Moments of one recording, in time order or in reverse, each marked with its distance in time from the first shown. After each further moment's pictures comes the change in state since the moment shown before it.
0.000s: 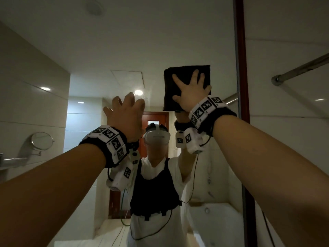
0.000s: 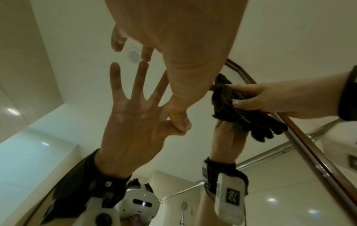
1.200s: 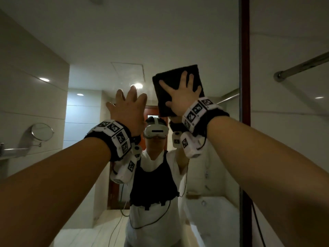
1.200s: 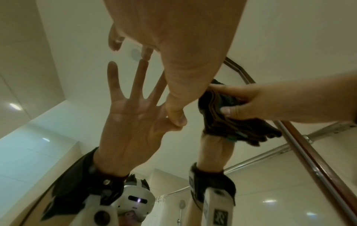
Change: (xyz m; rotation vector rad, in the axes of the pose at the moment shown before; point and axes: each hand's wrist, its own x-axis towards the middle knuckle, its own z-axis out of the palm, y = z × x) left_hand -0.004 0.001 0.005 -0.034 -0.027 -0.011; right_hand -0.023 -0.032 0.010 -0.086 -0.131 -0.115
